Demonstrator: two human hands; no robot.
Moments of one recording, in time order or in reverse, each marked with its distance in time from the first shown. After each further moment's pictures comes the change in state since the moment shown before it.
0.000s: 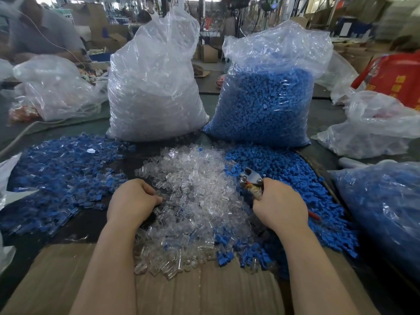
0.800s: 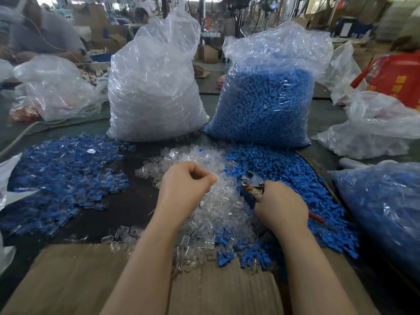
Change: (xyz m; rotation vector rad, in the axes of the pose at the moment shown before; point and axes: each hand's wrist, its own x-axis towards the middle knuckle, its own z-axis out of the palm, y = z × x) left_hand -0.045 0.071 0.022 -0.465 -0.100 0.290; right_hand 0.002 0.000 0.003 -0.081 -0.034 0.049
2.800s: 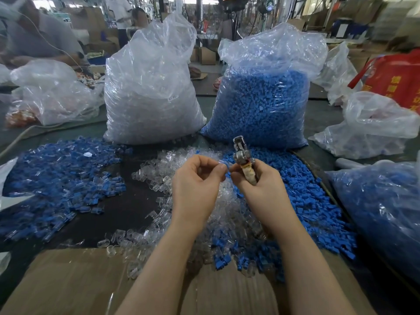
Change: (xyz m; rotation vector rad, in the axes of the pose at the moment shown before) left_hand -0.013 0.019 0.029 -0.341 0.149 0.180; right_hand -0.009 -0.021 -0.021 1.052 0.021 -0.272
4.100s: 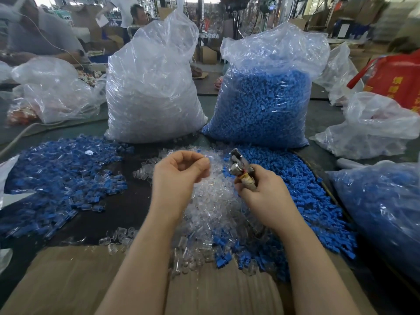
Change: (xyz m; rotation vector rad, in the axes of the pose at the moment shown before) left_hand 0.016 -0.003 -0.034 -0.149 -0.053 -0.077; right_hand -0.001 0.005 -0.008 -0.409 -0.062 -0.041
